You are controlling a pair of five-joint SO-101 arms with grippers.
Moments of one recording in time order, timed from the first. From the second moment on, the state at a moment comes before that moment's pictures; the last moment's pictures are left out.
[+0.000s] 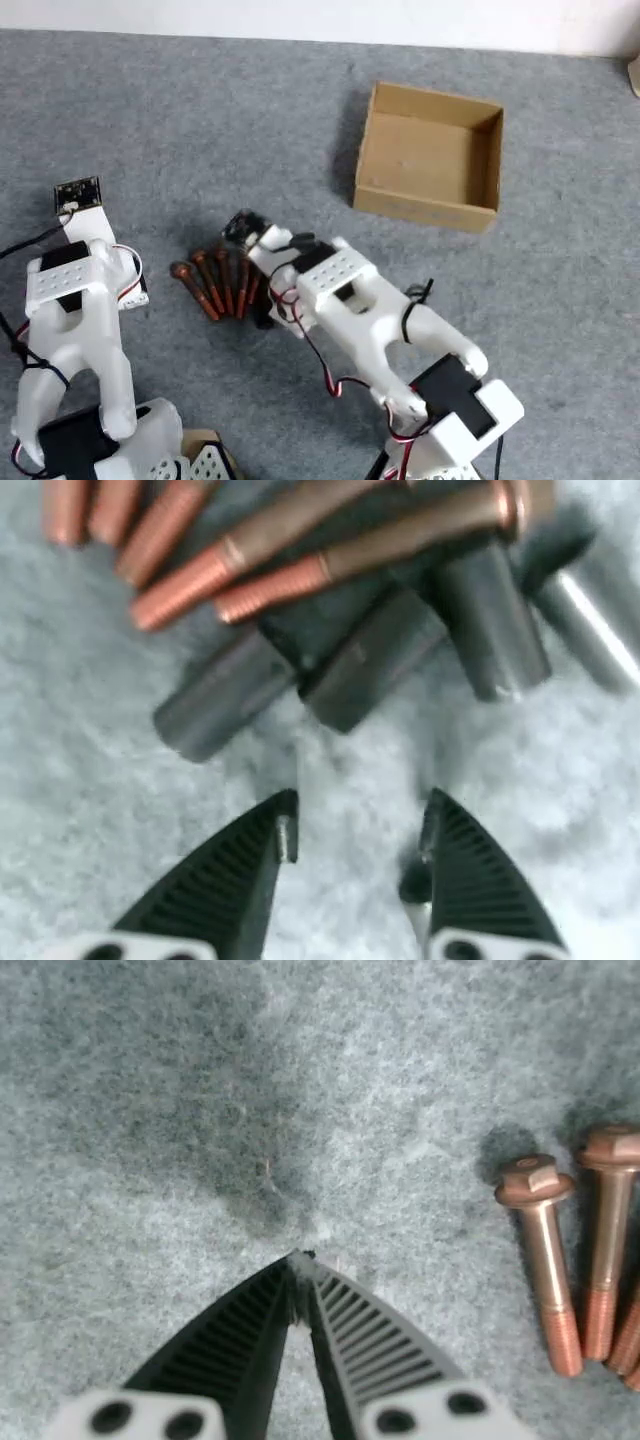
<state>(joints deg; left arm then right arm) -28.0 -19.2 48.8 57.8 4.2 -39.6 0.6 31.4 55.3 18.8</state>
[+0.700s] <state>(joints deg) -28.0 -19.2 48.8 57.8 4.2 -24.8 0.6 14.4 76.0 -3.1</state>
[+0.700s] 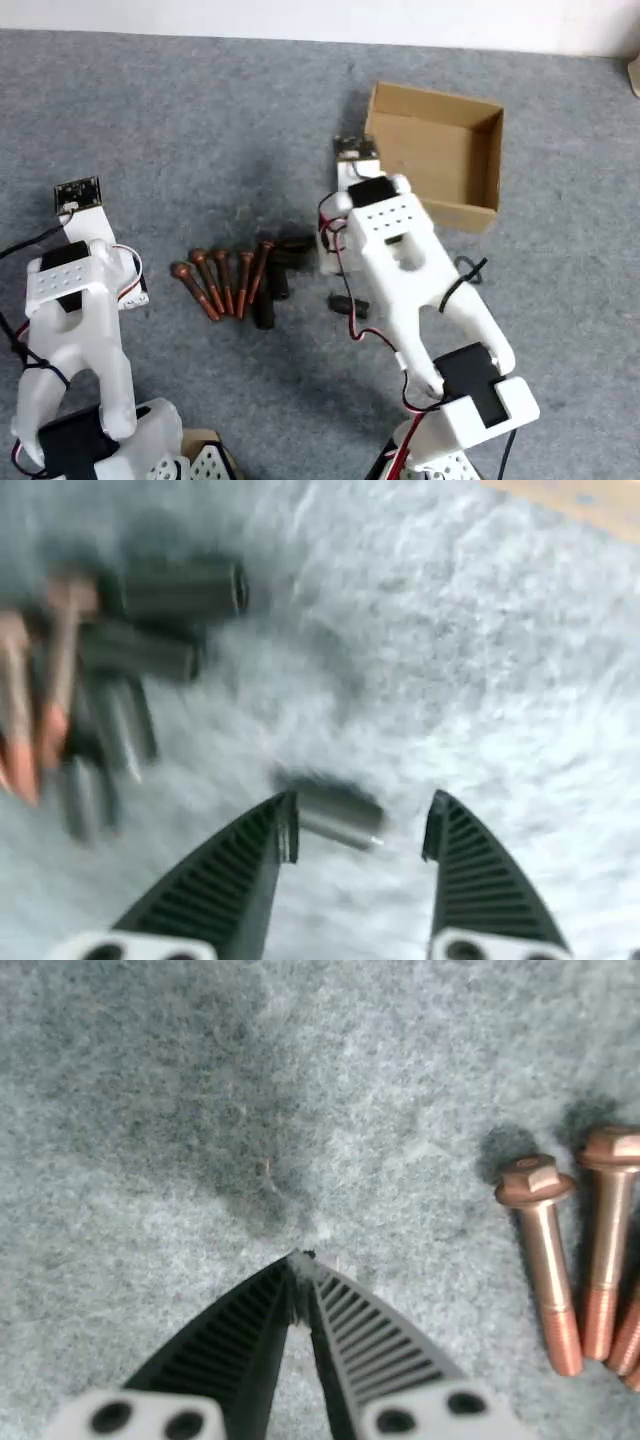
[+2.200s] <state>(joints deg) -28.0 -19.2 48.8 57.3 4.2 -34.5 0.6 26.2 78.4 47.2</state>
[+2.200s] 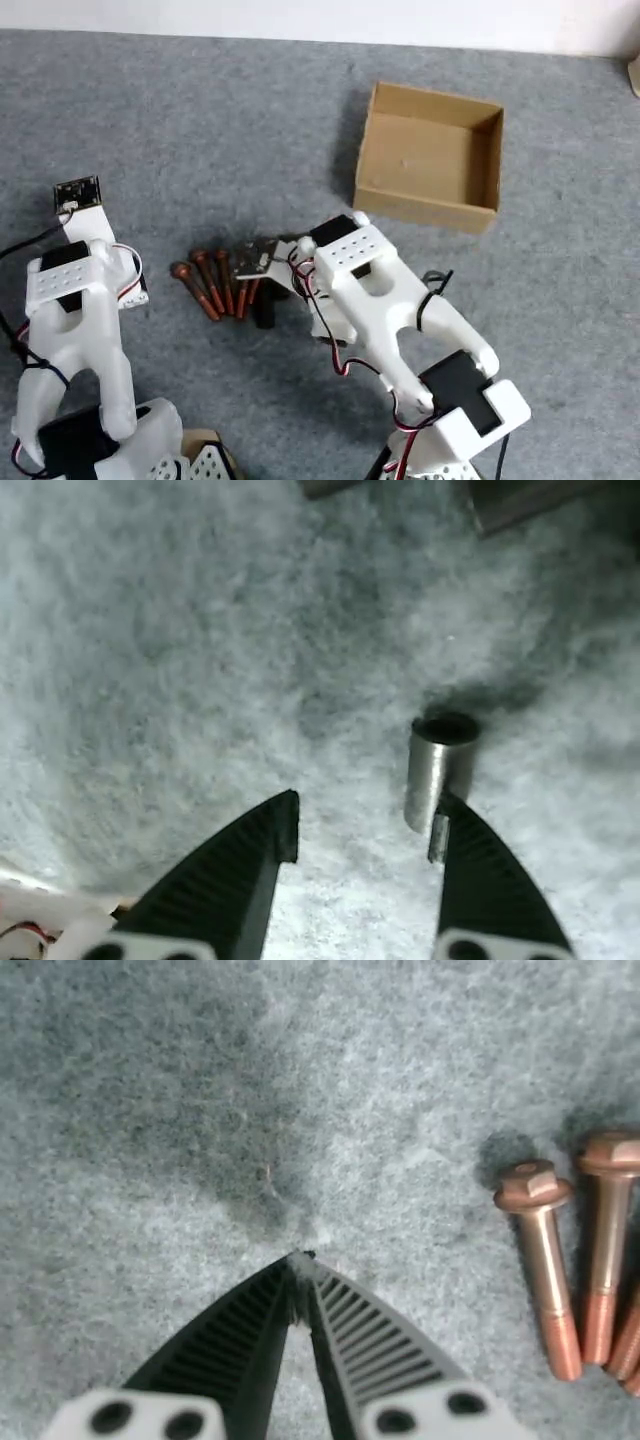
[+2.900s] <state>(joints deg) -27.9 -19.2 49.4 55.9 4.2 -30.9 -5.5 34.4 69.4 48.6</state>
